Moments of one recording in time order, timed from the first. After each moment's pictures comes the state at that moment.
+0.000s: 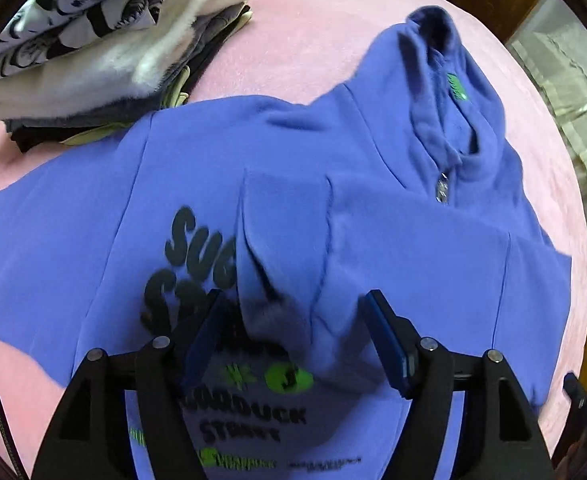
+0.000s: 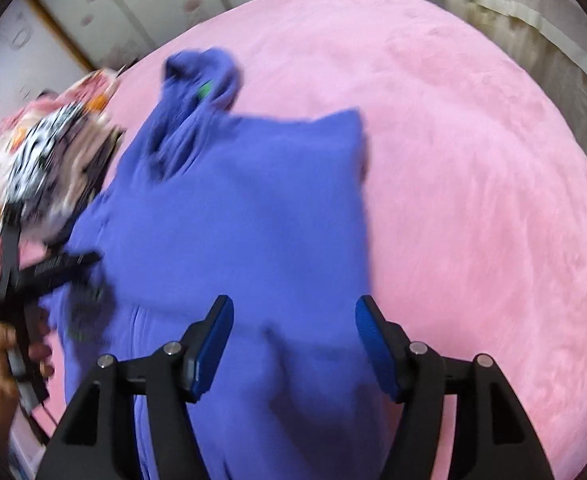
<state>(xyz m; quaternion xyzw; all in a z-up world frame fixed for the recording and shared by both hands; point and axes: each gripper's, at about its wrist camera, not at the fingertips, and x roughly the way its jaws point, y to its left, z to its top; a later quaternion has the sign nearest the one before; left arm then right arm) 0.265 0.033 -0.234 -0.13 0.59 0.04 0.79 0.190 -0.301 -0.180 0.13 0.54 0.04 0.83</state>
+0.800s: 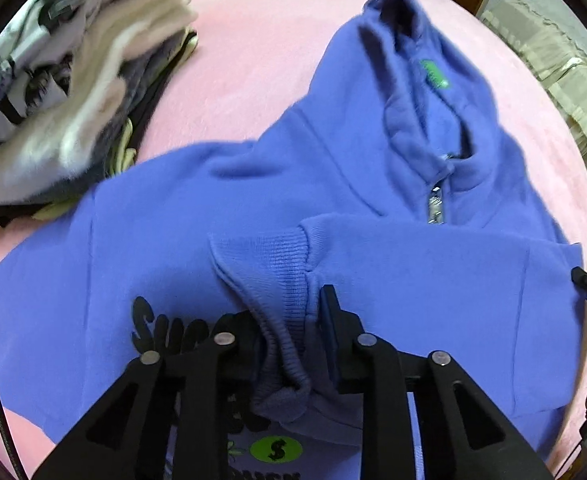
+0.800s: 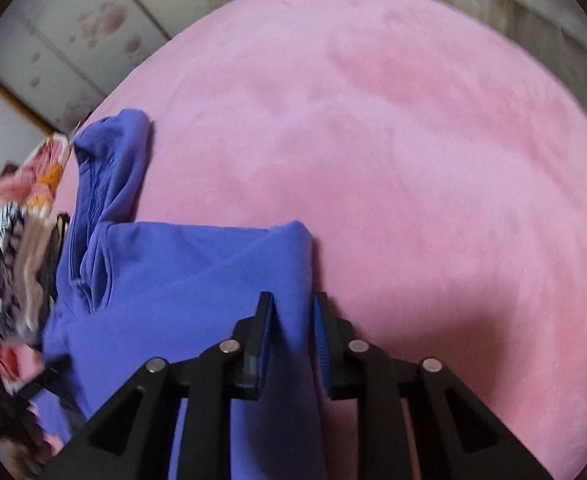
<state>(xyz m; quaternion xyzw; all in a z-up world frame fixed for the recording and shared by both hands) 0.325 0.016 -0.243 -0.05 0.58 0.01 0.81 0.292 -0.356 -0.232 0.22 0.53 -0.01 0.82</state>
